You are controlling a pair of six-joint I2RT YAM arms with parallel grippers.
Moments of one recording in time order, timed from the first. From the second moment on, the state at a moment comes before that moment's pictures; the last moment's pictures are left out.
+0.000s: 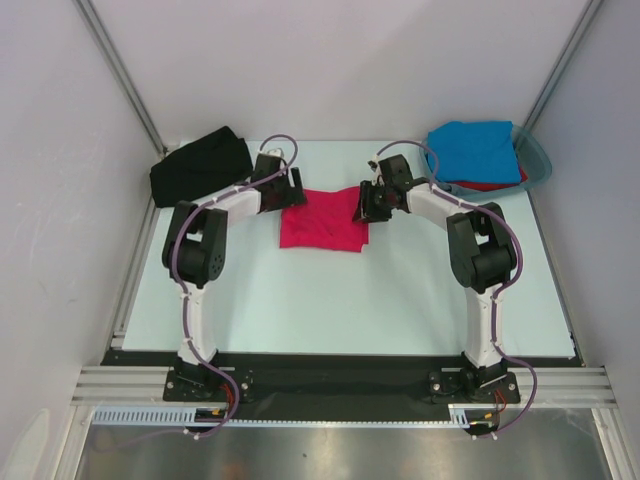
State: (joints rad) left arm -0.29 2.13 1.49 -0.14 0.06 -0.43; right arm 0.37 2.10 1.54 -0.34 -0.32 0.37
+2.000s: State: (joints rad) left arm -0.24 2.09 1.41 0.01 0.22 -0.53; right arm 0.35 2.08 1.49 -0.33 -0.22 0.37
